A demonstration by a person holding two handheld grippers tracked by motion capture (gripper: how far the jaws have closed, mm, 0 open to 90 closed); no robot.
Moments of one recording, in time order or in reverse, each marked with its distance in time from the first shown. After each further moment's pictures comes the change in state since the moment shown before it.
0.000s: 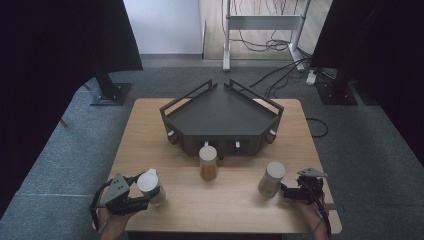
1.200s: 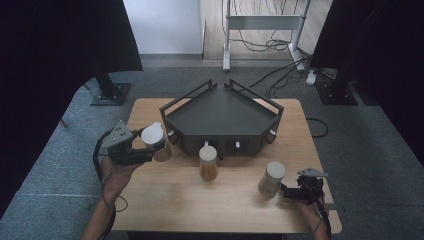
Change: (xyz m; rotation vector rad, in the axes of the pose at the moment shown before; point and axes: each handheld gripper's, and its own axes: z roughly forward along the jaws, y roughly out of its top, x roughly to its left) left arm 0.046 0.115 0.037 -0.060 -0.012 0.029; right arm 0.000 0.000 0.000 -0.001 0.001 0.000
